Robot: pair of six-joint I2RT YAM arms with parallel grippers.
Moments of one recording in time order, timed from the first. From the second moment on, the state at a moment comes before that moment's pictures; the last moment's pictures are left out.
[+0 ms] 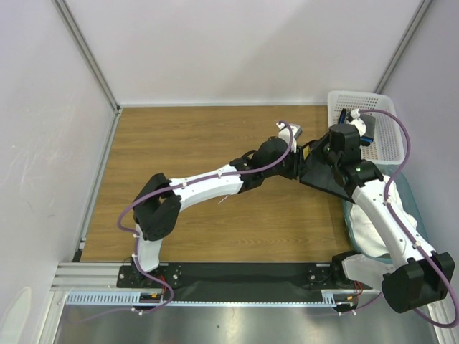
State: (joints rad) left arm -1.00 1.93 1.53 0.04 0.02 -0.55; right arm 0.28 1.12 1.05 -0.41 0.22 0.77
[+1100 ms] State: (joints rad) left arm -0.62 1.68 1.45 -0.04 0.05 -0.63; right arm 0.57 1.92 1.99 -0.40 0.26 0.28
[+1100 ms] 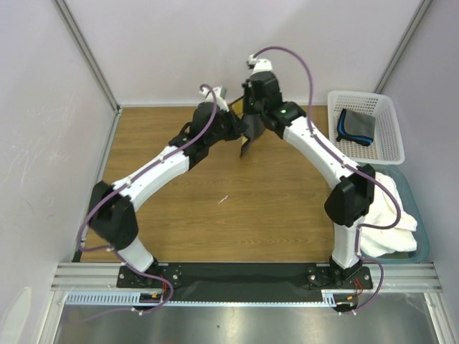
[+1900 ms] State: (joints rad) left arm -0.56 0.87 0.64 -0.54 -0.14 -0.94; right arm 0.85 2.28 2.11 -0.65 -0.10 0.37
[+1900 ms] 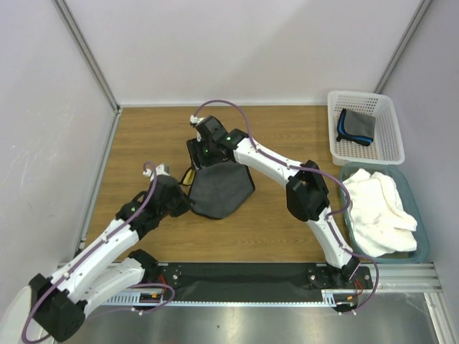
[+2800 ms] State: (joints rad) left arm -0.54 0.82 0.41 -0.65 -0.10 -1.11; right arm 0.50 1.70 1.10 -0.30 -0.29 0.49
